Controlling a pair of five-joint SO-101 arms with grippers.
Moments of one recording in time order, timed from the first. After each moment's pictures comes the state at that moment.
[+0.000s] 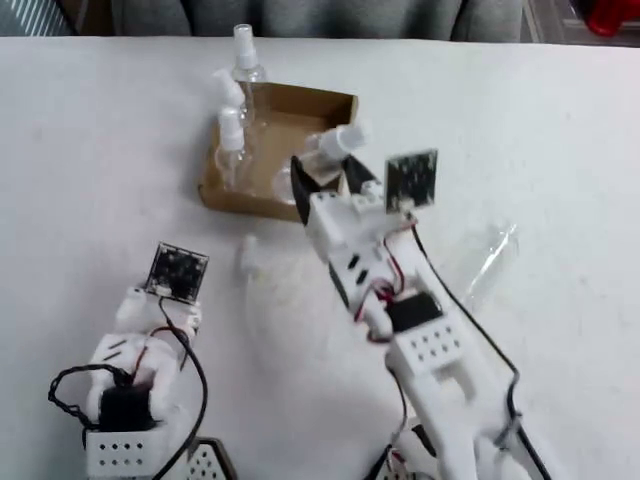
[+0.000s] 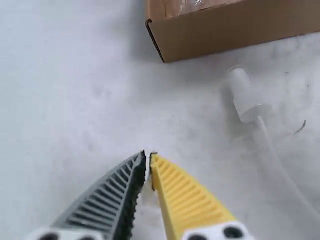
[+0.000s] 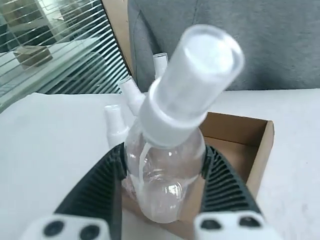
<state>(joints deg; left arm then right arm) -7.7 -103.9 97.1 56.1 -17.9 -26.5 -38.7 58.3 0.1 -13.0</state>
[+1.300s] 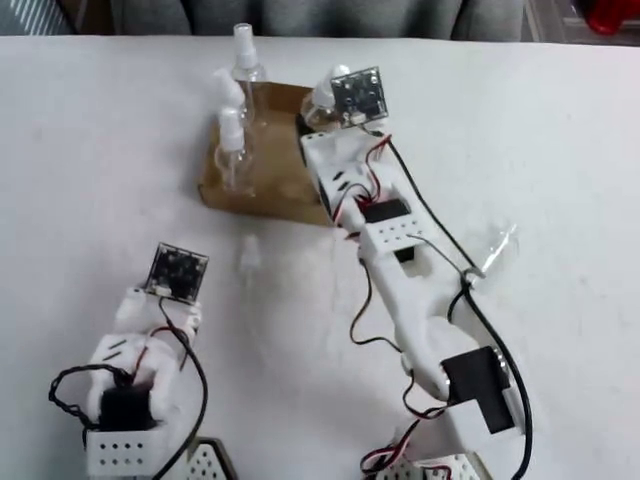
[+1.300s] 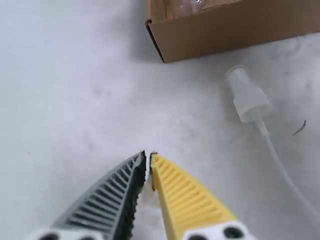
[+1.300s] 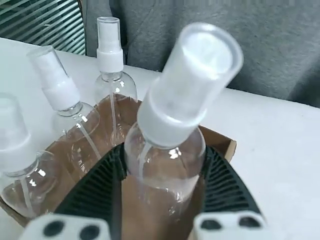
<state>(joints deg) -7.7 -103.9 97.1 56.1 -17.9 -20.7 -0.5 28.5 0.1 3.8</state>
